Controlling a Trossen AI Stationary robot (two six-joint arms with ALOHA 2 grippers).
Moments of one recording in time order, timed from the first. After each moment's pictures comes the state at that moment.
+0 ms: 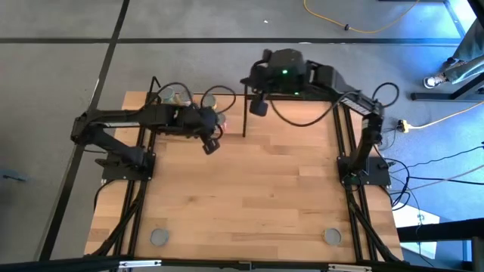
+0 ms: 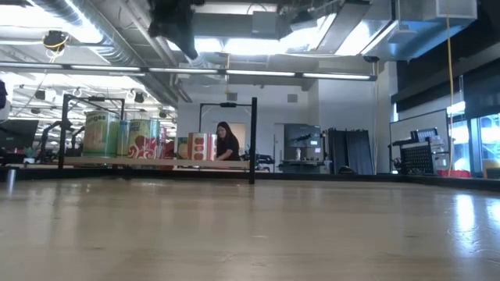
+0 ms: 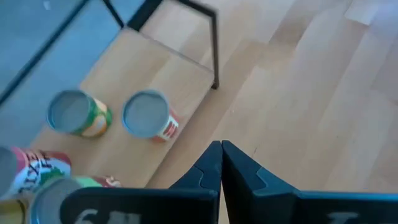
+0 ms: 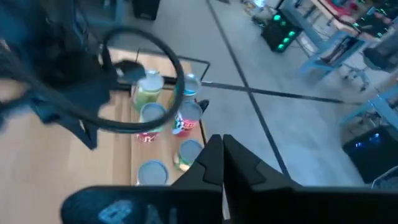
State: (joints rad) left arm 0.09 1.35 1.34 -0.93 -0.33 -0.36; right arm -0.22 1.83 2.31 -0.93 0.19 -0.35
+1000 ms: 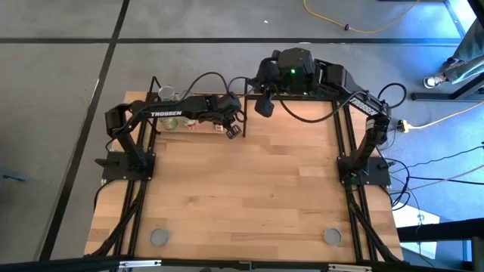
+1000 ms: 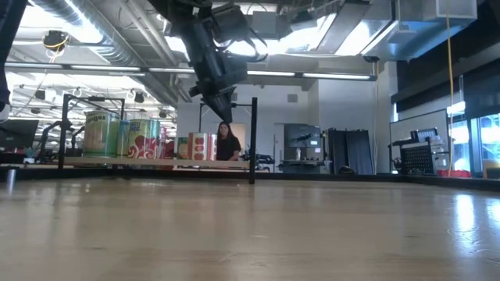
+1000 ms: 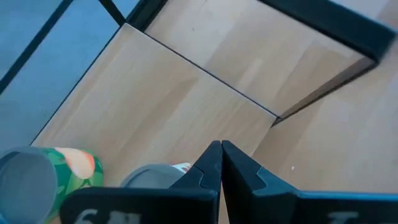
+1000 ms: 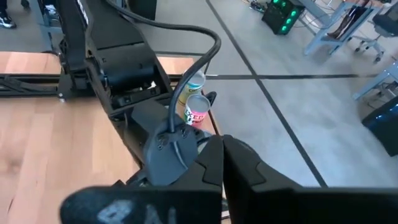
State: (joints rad) left arm 0.36 1.71 1.34 -0.61 -0.23 -0.17; right arm -0.22 1.79 2.31 -1.00 0.19 -0.19
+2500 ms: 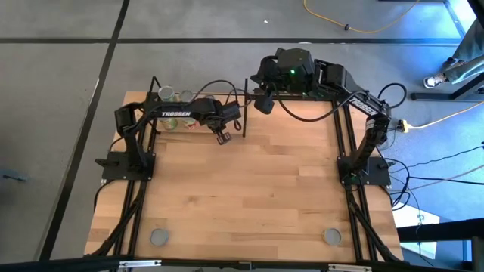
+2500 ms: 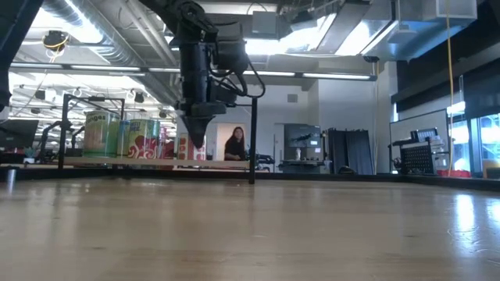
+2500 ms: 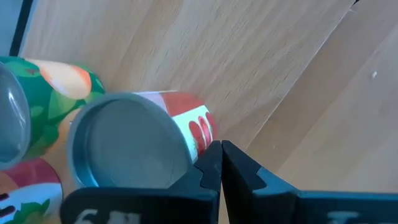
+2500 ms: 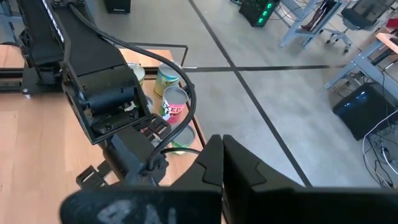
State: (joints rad) left arm 0.37 1.81 1.34 -0.86 -0.27 -0.15; right arm -0.22 1.79 2.31 -1.02 0.29 -0.19
